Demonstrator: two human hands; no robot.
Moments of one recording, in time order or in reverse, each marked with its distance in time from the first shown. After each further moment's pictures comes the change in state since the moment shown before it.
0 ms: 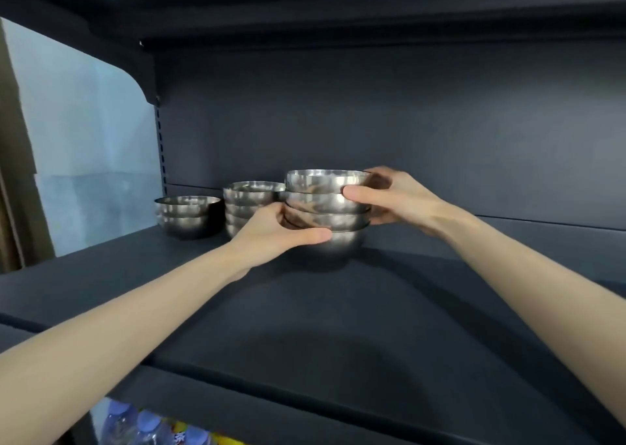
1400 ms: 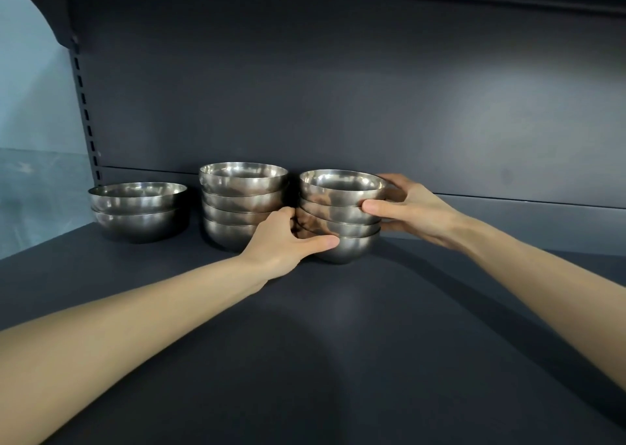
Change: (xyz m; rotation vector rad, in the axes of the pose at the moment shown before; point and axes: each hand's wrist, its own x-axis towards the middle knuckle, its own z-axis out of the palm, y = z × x) left_hand 0.066 -0.075 -0.001 -0.062 -0.129 0.056; right_hand 0.029 0.053 0.024 0.130 0.139 0.156
